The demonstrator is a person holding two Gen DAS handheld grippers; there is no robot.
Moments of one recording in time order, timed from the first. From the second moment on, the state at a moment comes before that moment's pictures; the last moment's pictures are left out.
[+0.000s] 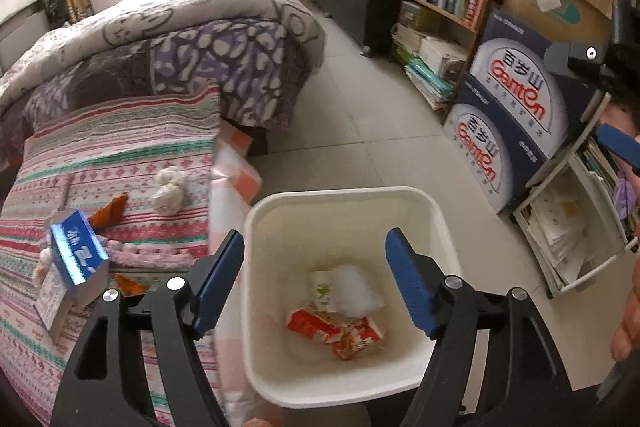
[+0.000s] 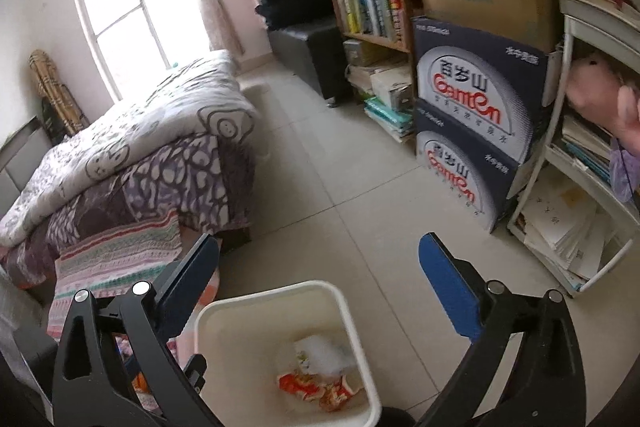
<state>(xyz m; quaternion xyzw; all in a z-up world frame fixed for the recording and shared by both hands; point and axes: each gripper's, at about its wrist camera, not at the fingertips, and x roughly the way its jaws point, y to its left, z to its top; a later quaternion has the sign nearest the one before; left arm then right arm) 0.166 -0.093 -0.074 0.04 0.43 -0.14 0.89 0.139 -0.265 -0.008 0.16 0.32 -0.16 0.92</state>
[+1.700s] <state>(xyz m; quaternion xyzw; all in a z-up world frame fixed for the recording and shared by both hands) 0.199 0.221 -0.177 0.05 0.62 0.00 0.78 0.196 -0.012 -0.099 -0.02 0.50 0.04 0.86</state>
